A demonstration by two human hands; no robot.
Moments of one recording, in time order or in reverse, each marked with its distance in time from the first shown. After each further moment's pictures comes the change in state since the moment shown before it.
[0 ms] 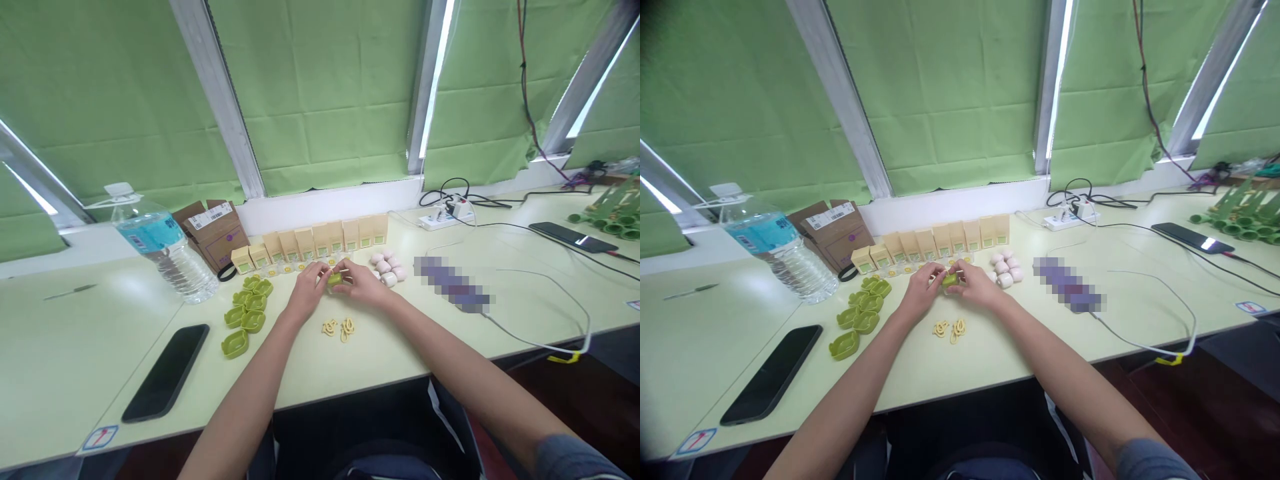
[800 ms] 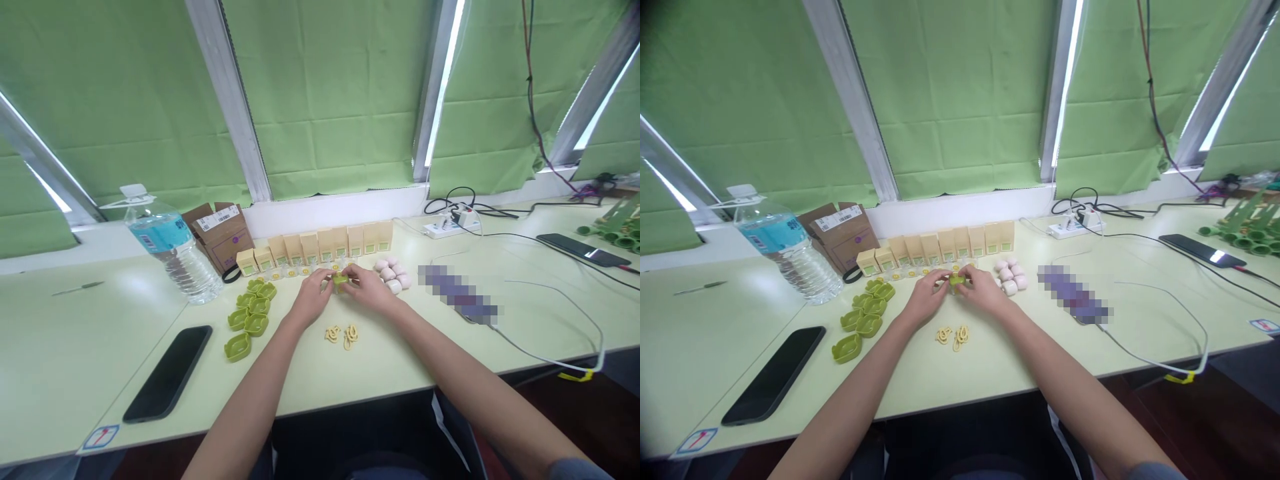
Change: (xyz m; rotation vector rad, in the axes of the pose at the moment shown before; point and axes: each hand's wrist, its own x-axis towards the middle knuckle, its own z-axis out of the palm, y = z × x) left_hand -0.002 -0.006 0.004 -0.048 -0.034 -0.061; right_hand 0.001 -0.001 -0.002 -0.216 0.102 0.039
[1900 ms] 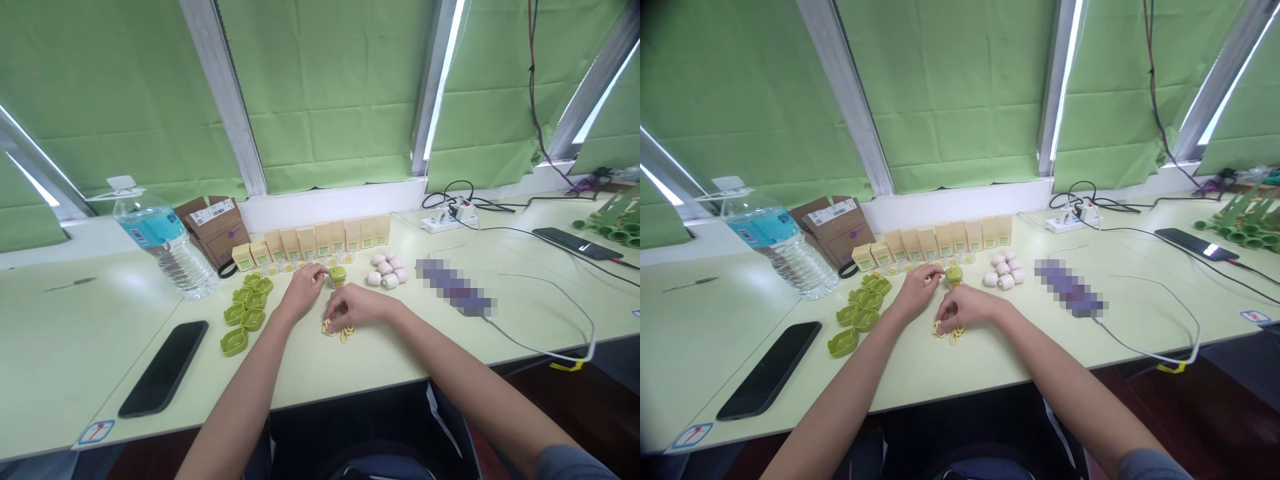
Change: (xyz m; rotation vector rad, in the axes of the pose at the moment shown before) left_hand 0.000 0.005 -0.016 0.103 -0.015 -0.013; right_hand -0.020 -0.040 -0.011 0.199 -0.656 -0.125
